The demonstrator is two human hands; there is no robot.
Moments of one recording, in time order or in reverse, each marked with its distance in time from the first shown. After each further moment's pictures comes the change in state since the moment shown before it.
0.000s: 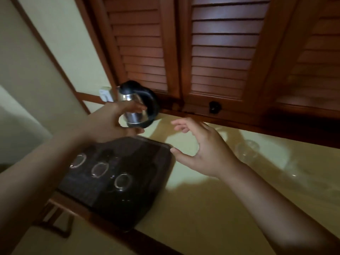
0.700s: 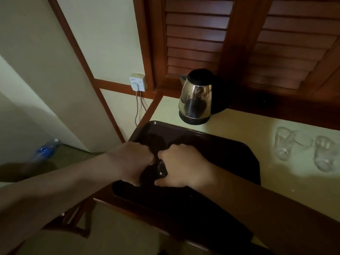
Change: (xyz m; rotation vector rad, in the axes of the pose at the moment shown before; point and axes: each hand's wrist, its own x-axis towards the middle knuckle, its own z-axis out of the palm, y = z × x) left_hand -0.107 -0.205 -0.016 0.513 -0.786 0.065; right_hand 0.159 -0.155 0.279 -0.550 -0.711 0.166
